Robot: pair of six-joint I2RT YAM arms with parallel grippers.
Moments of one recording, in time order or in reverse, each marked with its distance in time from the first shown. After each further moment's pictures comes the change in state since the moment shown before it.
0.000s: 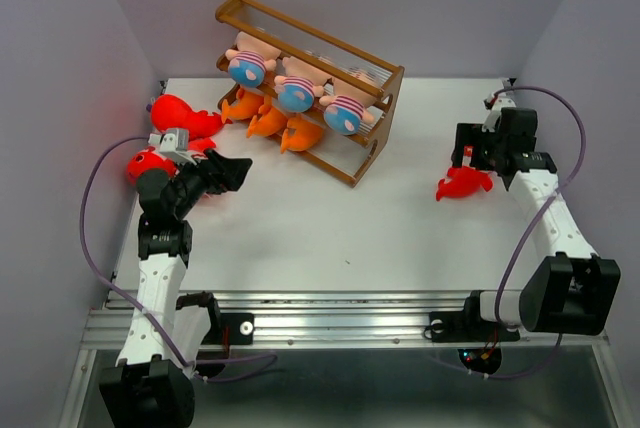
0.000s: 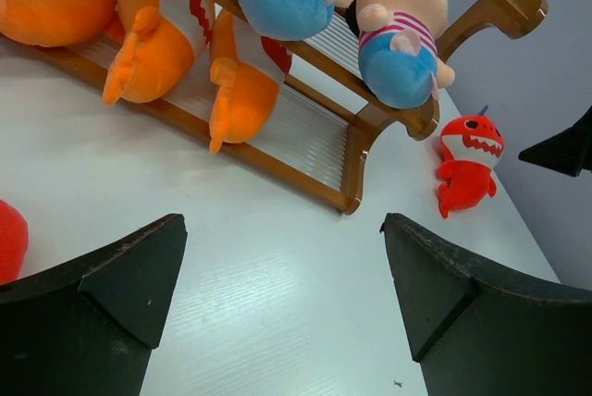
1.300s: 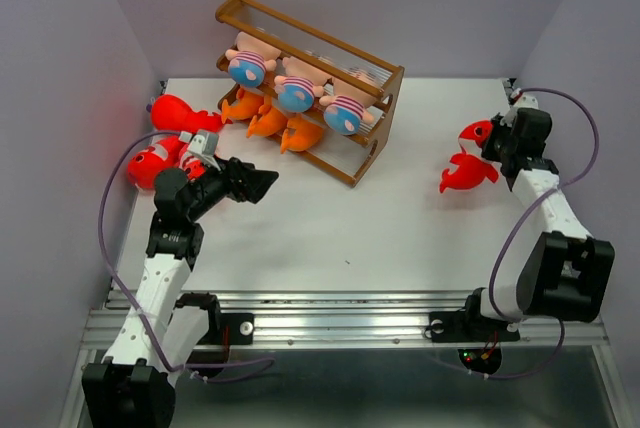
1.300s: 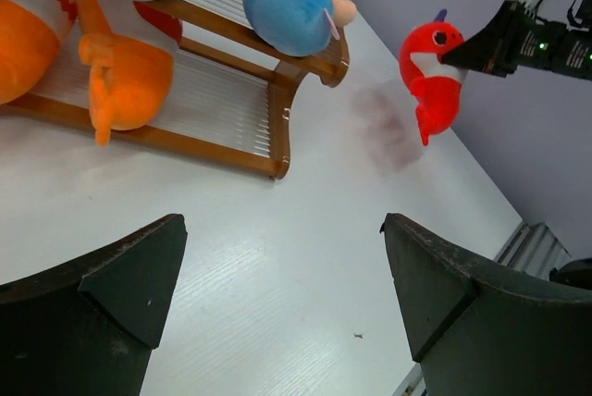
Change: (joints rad) left arm -0.156 0.000 0.000 0.018 0.065 0.024; right arm -0.126 0.175 -0.059 0.365 0.051 0.102
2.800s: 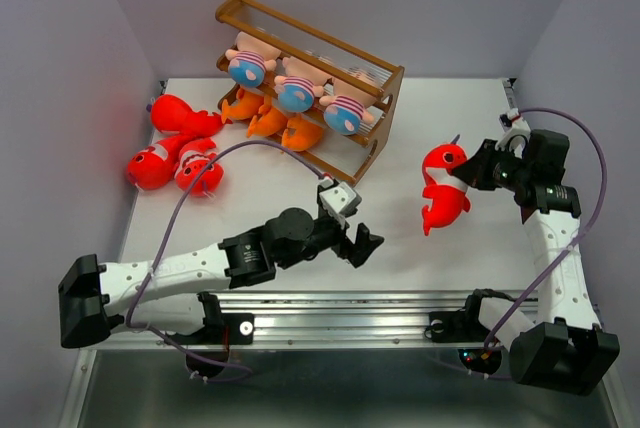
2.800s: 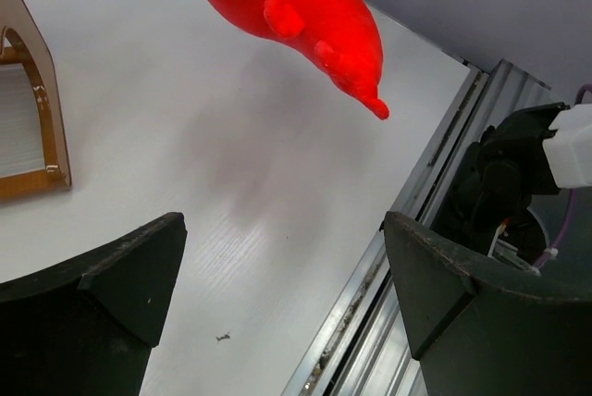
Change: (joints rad) left arm -1.188 0.265 0.183 -0.012 -0.838 0.220; right arm 0.000 -0.454 -0.028 -0.447 -0.577 0.076
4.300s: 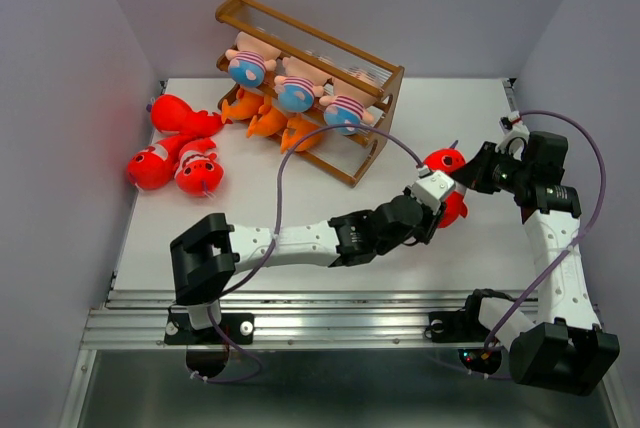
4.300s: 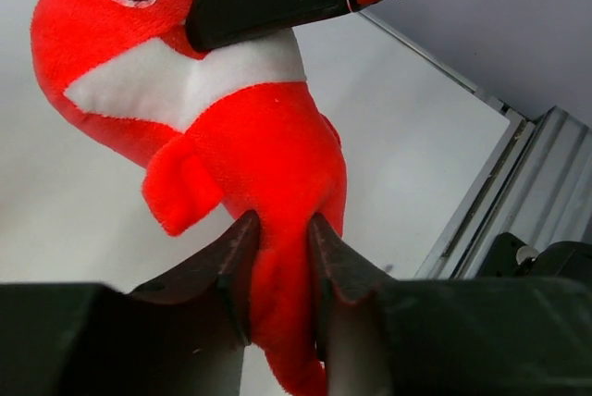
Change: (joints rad) left arm -0.083 0.698 0.556 0.047 -0.164 -0.017; right arm 0.000 -0.001 0.000 -0.043 -0.002 0.058
